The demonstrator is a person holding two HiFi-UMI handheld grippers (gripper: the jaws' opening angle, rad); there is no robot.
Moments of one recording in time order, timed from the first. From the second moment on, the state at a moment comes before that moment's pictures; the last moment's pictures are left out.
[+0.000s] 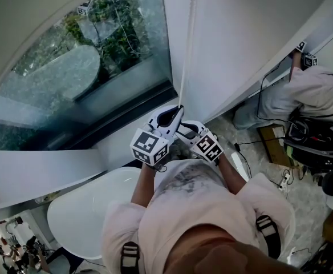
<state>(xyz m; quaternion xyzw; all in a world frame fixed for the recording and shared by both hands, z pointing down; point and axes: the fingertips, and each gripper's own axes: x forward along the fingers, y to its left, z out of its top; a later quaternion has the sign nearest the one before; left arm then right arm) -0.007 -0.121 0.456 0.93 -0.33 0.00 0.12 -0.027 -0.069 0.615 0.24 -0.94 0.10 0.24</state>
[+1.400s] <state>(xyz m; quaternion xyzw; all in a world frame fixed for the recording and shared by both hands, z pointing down) -0.012 -0.118 0.459 0.93 -0.34 0.00 0.11 -0.022 -0.128 0.272 0.29 -0.95 -0.06 -0.03</state>
